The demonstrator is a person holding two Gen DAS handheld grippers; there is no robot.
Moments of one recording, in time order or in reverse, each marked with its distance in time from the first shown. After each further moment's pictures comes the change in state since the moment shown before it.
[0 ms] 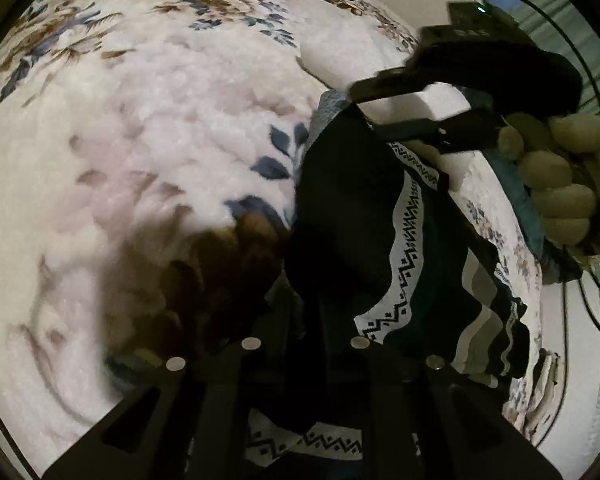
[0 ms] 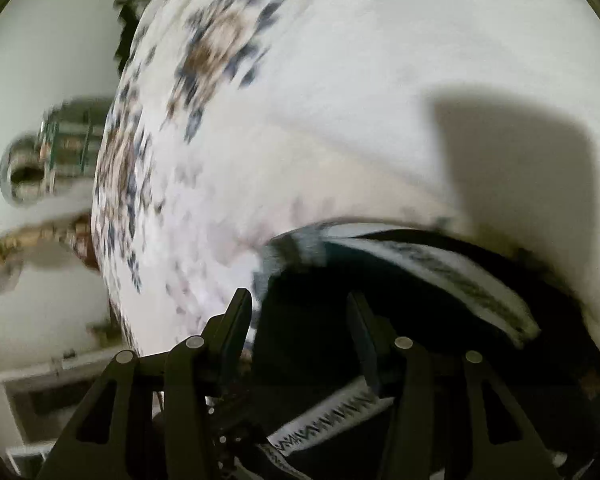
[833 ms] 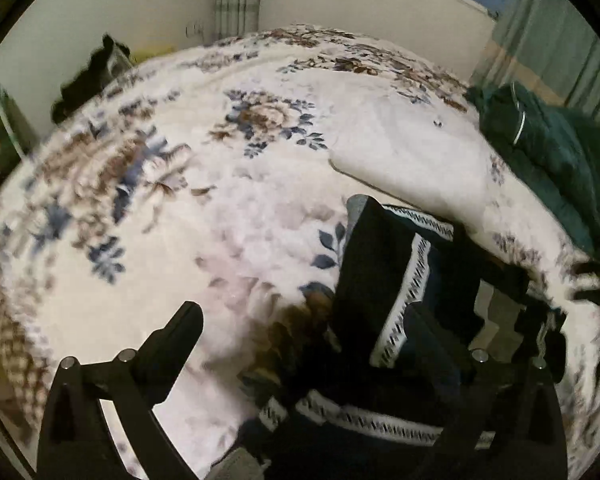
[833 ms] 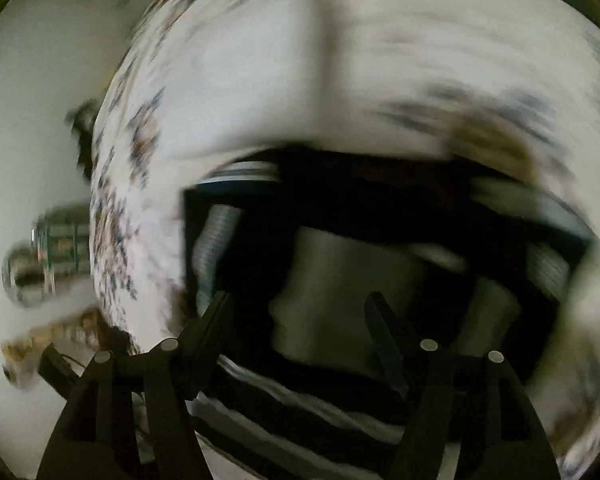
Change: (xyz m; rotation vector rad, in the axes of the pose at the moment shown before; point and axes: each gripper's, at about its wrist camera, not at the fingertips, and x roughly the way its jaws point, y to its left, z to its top) left arm -0.113 -0.066 0.009 0.169 -0.197 0.350; right arm -0.201 -0.159 -0.281 0.547 -0.296 -0.034
